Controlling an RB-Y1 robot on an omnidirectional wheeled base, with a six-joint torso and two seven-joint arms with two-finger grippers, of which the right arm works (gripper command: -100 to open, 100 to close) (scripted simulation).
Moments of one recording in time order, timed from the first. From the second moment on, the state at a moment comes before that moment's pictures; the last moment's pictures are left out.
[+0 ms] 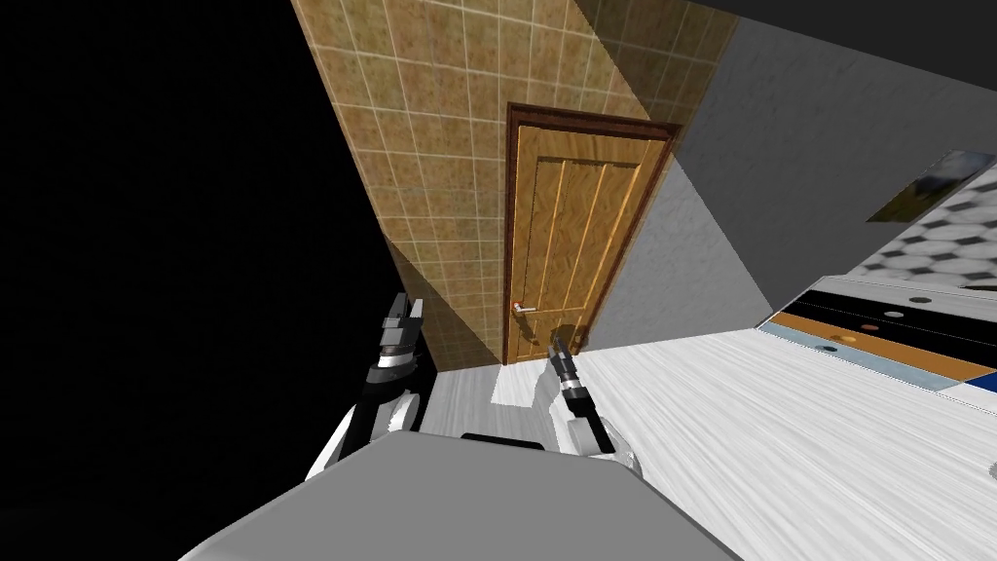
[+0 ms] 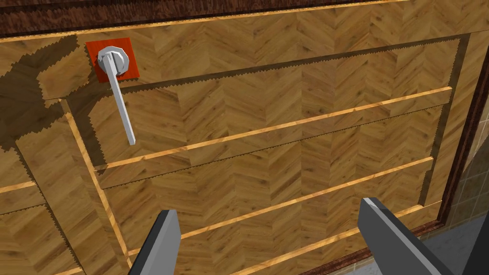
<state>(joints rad) -0.01 -0.27 0.24 -1.00 -0.19 -0.91 -0.17</state>
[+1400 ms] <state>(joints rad) -0.12 -0.33 0.31 -0.66 -0.21 -0.98 -0.25</state>
